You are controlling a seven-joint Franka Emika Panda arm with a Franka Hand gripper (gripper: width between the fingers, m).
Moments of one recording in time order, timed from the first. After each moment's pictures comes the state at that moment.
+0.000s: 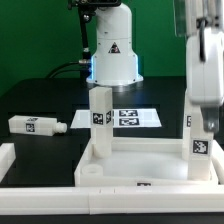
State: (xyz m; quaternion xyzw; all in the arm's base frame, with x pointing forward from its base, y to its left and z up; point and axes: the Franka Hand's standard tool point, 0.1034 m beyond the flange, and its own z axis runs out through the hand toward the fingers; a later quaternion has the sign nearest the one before) arm 0.652 0.097 0.143 -0.60 0.79 -0.01 0.10
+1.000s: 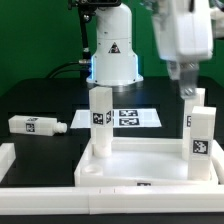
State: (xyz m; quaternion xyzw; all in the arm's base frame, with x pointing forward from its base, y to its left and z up) arm 0.629 0.049 0.164 -0.73 0.68 -0.04 0.11
